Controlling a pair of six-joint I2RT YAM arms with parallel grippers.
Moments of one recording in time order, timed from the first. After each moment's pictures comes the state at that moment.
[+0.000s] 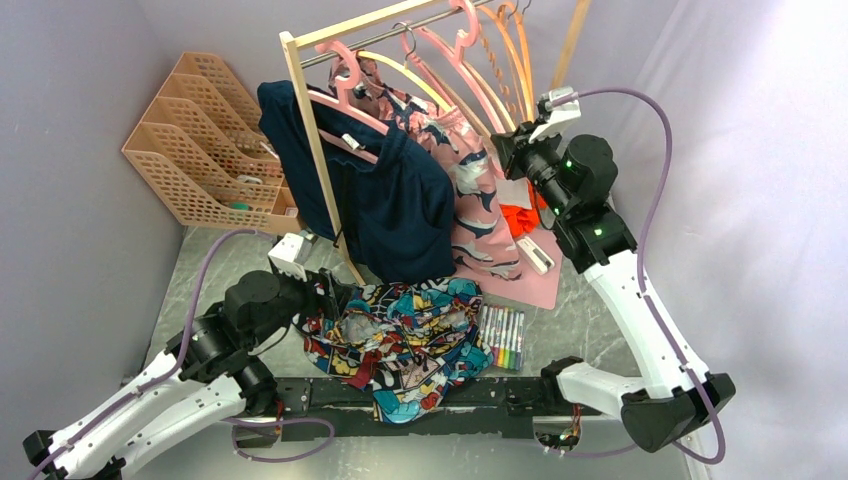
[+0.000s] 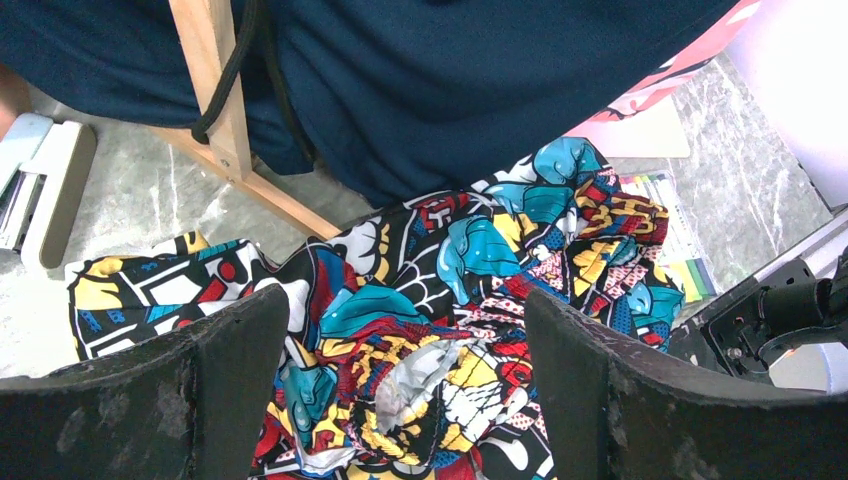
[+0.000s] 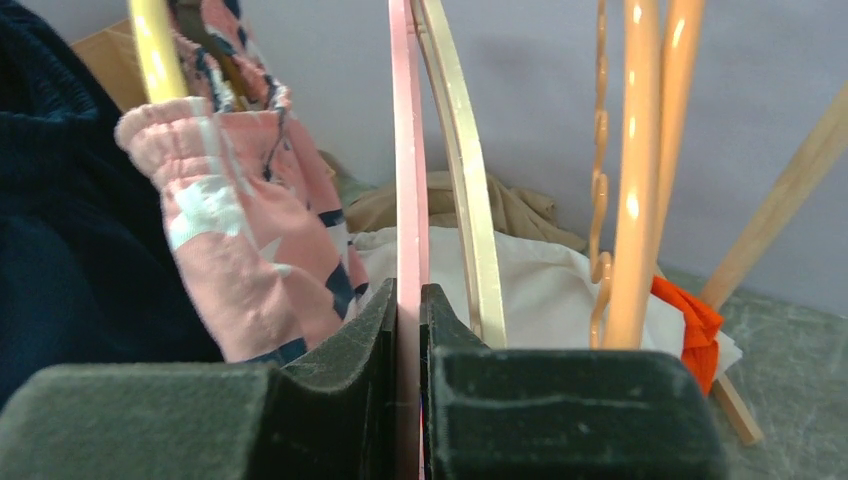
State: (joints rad) left arm -0.85 0.48 0.61 -0.48 -0.25 -0.44; right arm 0.39 1.11 1.28 -0.14 -0.06 0.06
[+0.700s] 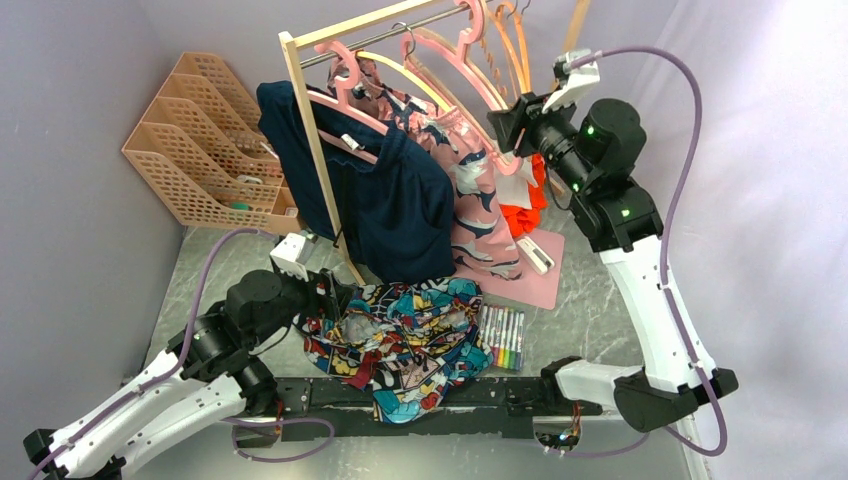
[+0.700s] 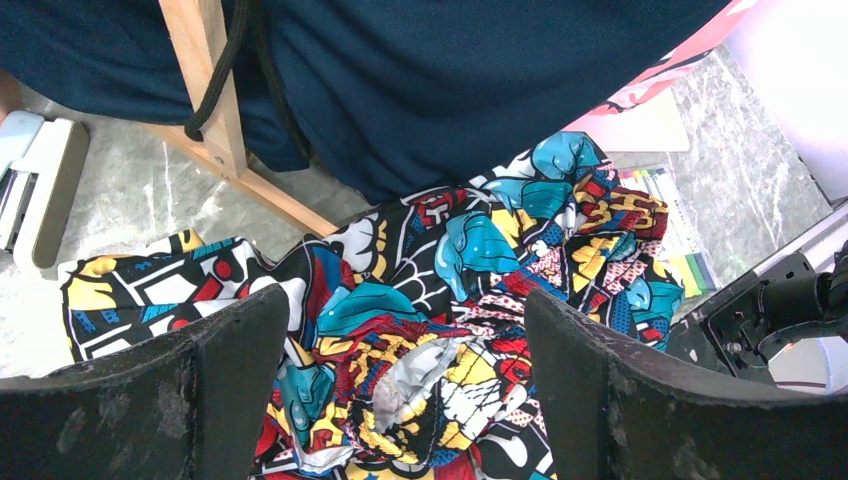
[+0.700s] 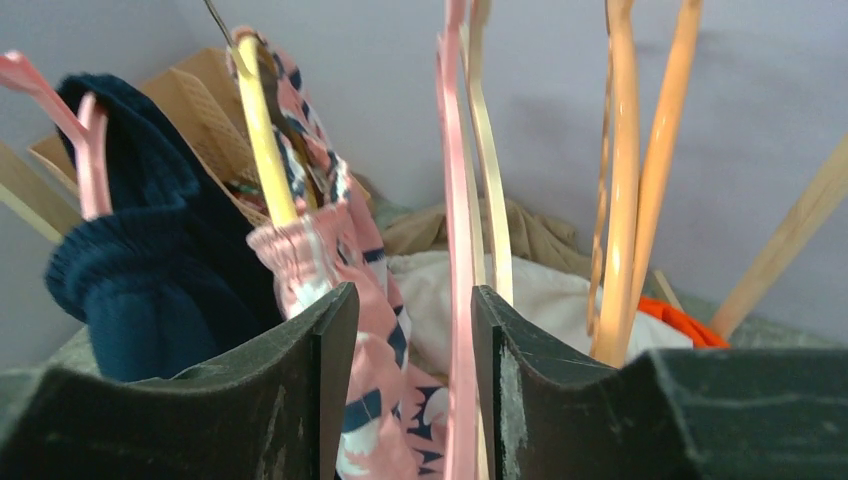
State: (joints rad) left arm -0.85 0.49 0.61 -0.48 -0.24 -0.44; right arm 0.40 1.21 1.61 -0.39 -0.08 0.09
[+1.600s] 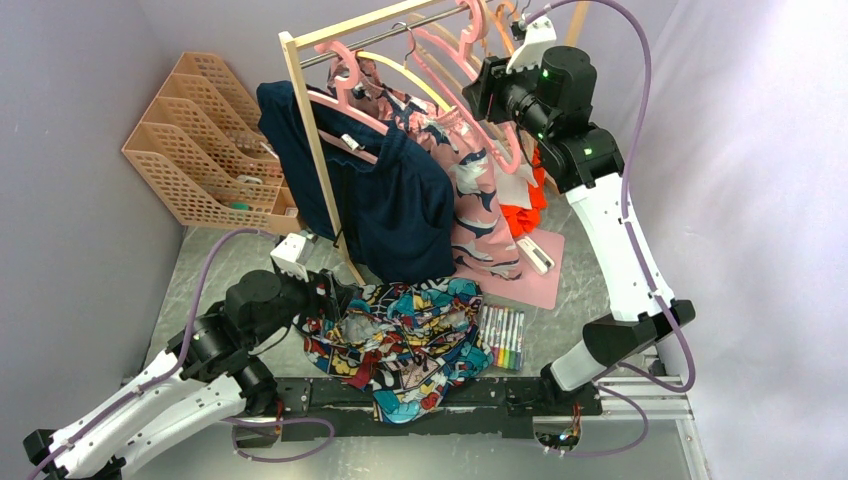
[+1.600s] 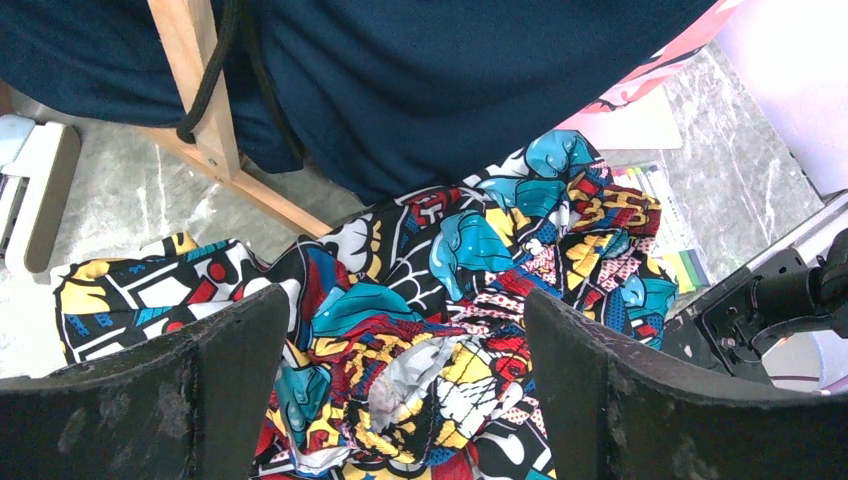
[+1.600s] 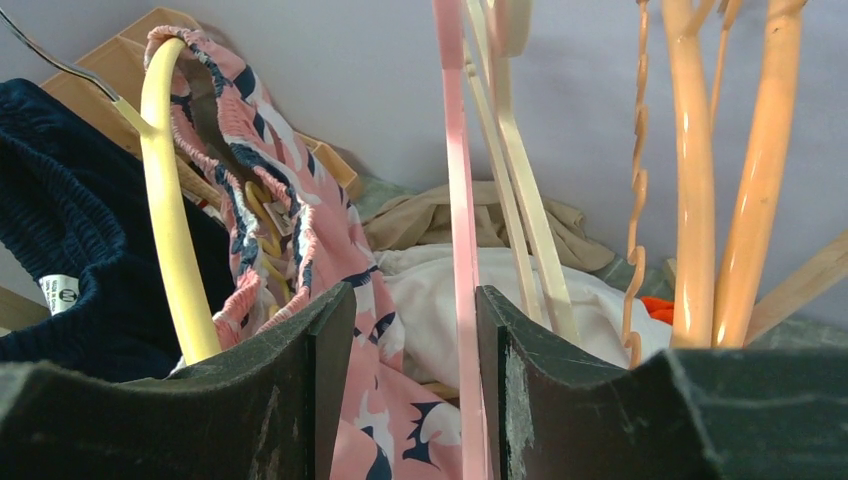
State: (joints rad) left arm -0.85 0.49 0.61 -0.48 -0.23 -0.44; right arm 0.41 1.55 2.00 -0.55 -0.07 0.09
